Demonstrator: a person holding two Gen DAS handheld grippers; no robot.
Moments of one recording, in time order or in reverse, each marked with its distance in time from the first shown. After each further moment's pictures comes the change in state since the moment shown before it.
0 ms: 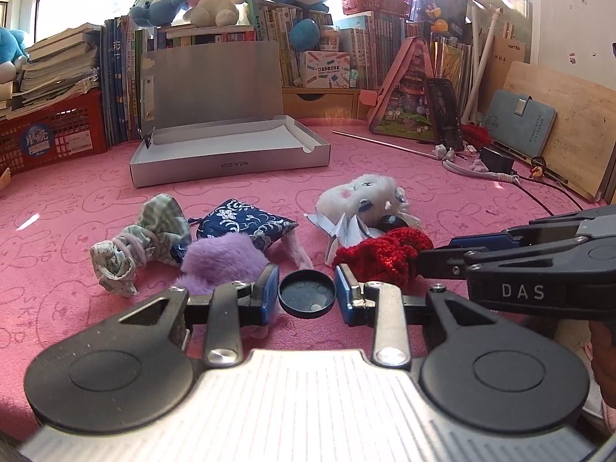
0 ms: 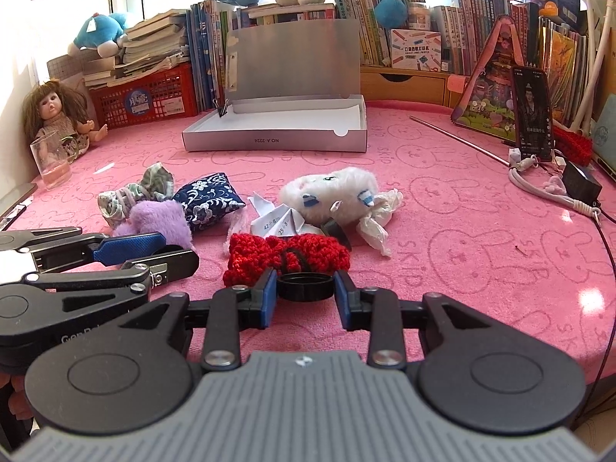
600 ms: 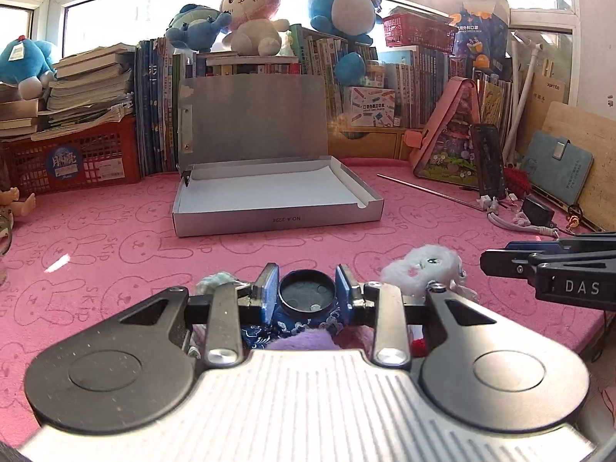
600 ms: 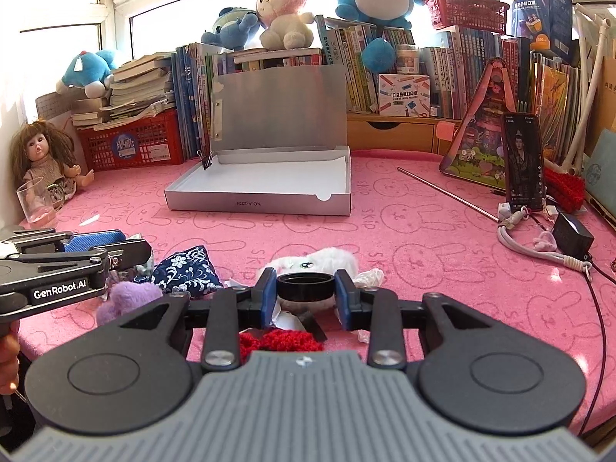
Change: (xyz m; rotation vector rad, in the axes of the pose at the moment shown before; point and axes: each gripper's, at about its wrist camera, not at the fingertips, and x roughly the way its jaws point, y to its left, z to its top) left arm 0.012 0.051 0.058 -0.058 -0.060 0.076; right arm 0.007 -0.015 0.049 0.016 -0.106 -0.023
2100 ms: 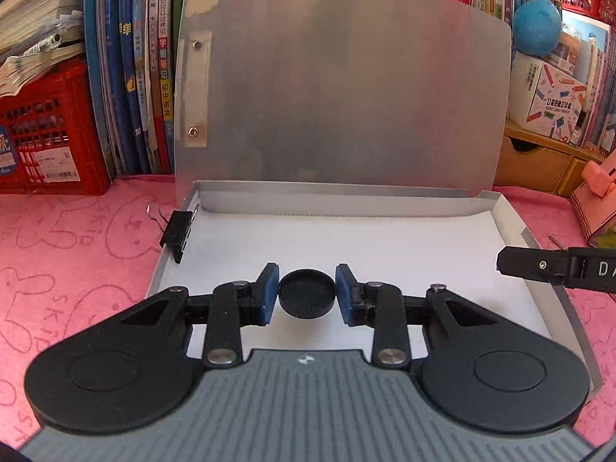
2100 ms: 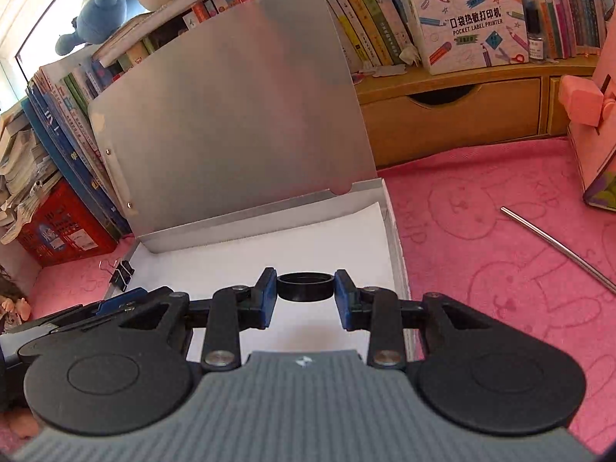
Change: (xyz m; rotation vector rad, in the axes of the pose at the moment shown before) left arm 0.354 0.113 0.134 -0.143 0.239 0.154; right arm 0.341 -0.052 0.145 0.253 0.223 0.117
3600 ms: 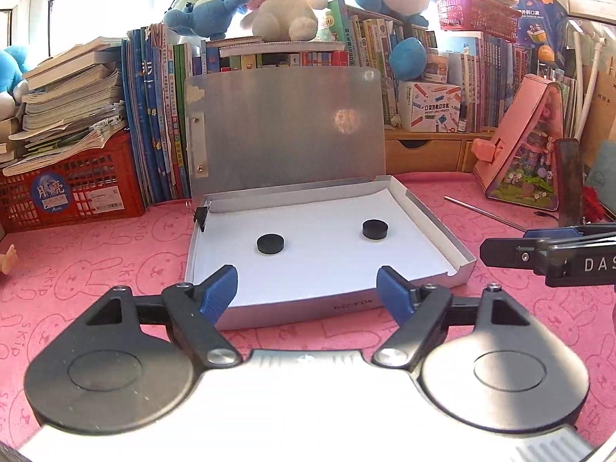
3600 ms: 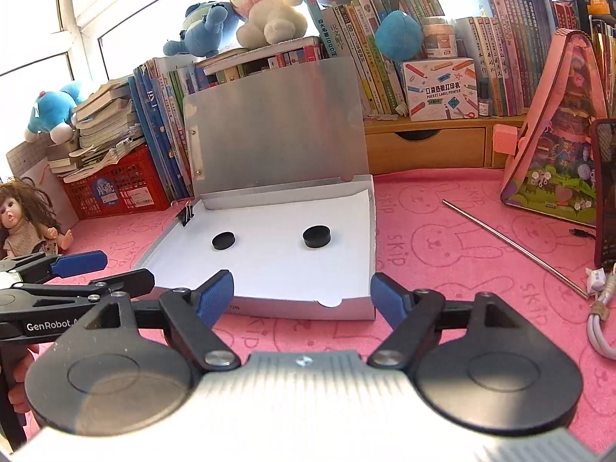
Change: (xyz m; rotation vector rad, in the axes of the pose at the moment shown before) left arm -0.205 -0.022 -0.096 0.163 -0.182 -0.077; right arm -0.165 0.017 -0.098 -0.173 -0.162 0.005
